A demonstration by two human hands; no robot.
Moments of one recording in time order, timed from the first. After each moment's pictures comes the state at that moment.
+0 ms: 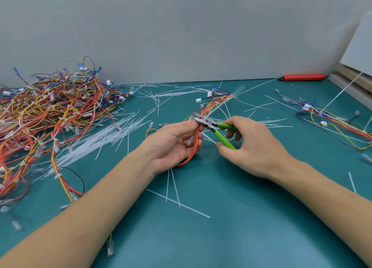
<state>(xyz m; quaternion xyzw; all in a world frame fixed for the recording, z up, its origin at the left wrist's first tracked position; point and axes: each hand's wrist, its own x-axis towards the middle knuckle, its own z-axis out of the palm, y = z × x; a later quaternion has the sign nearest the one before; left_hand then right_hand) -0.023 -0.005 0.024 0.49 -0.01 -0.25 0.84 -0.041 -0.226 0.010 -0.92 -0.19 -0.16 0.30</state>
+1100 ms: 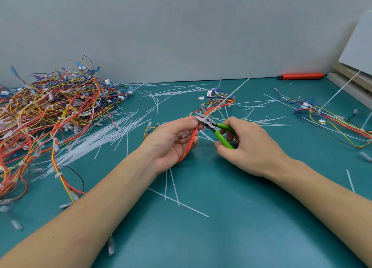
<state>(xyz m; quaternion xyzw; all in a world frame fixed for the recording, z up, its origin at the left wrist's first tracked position) -0.027 -0.011 0.030 0.50 0.05 -0.19 0.84 -0.036 -0.226 0.003 -0.93 -0.17 -0.14 0.31</state>
